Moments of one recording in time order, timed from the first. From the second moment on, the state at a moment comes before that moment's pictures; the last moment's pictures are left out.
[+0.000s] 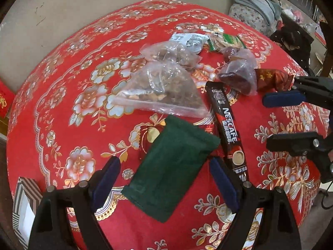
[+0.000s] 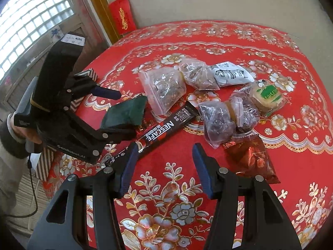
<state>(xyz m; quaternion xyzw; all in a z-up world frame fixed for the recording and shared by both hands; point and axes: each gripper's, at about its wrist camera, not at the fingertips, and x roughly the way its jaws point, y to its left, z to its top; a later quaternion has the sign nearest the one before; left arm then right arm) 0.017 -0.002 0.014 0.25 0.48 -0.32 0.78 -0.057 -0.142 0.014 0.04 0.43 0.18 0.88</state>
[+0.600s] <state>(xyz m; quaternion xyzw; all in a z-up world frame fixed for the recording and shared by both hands) 0.008 0.033 0.017 0.18 0.50 -0.23 0.81 -0.033 -0.089 -0.003 -0.02 0.47 0.16 0.87</state>
